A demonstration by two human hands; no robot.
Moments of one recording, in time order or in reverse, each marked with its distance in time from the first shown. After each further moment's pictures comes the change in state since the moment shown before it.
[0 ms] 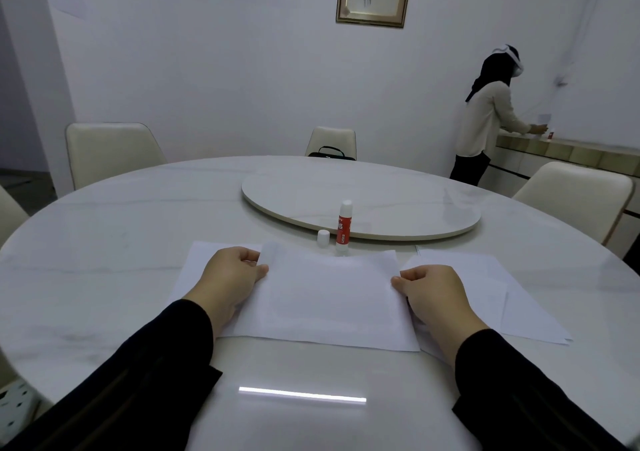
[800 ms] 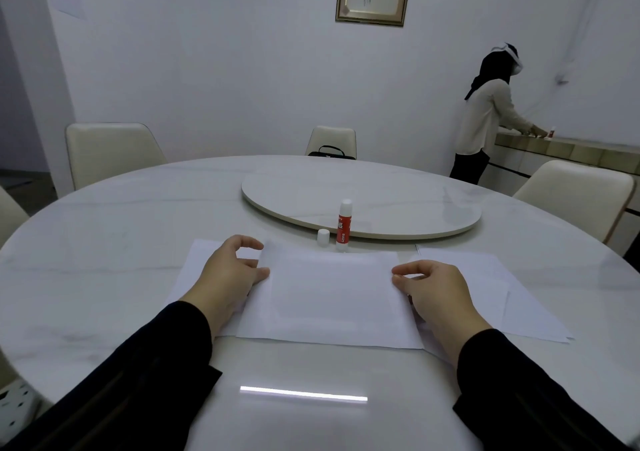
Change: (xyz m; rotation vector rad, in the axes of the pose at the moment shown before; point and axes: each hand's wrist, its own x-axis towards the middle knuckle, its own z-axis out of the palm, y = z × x) left_hand 0.003 -0.004 -0.004 -0.048 -0.030 0.049; right_hand -0.004 0.001 -0.005 0.064 -0.013 -0.041
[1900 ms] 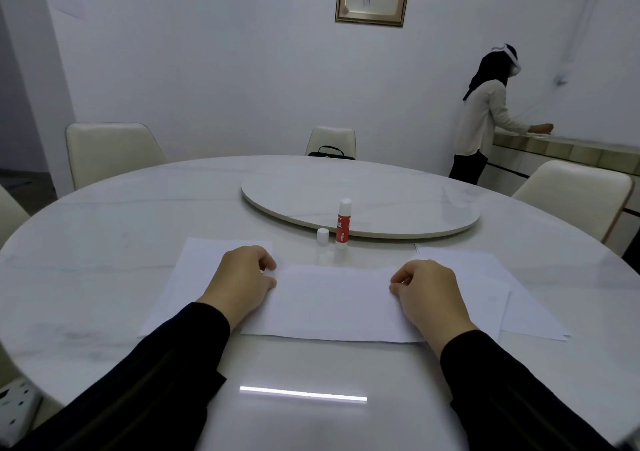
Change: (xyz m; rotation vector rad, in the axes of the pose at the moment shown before) left_hand 0.004 -0.004 0.011 0.729 0.064 0.293; right_hand -0.001 -0.001 0.006 -0.512 0.069 -0.218
